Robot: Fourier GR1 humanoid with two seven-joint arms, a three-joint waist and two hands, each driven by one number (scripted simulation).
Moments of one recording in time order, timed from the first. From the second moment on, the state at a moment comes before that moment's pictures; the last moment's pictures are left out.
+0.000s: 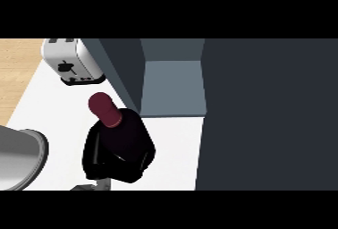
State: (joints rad) left arm -0.03 0.00 -0.31 -1.66 0.31 0.26 -0.24; right arm 0.13 -0.22 0.35 -2.52 -0.07 -0.06 0.45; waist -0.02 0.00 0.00
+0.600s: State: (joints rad) left arm -0.33 0.00 -0.38 -1.51 0.35 0.55 -0.11; right arm 0.18 -0.22 0.33 -2.51 -0.07 -0.02 0.39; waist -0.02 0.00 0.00
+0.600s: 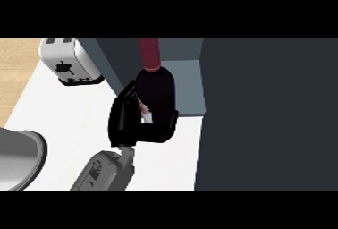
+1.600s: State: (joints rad) left arm -0.49 0.00 -0.45 -1.03 0.59 0.60 -0.40; right arm 0.18 -0.21 0.31 -2.52 -0.09 0.02 0.41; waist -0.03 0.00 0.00
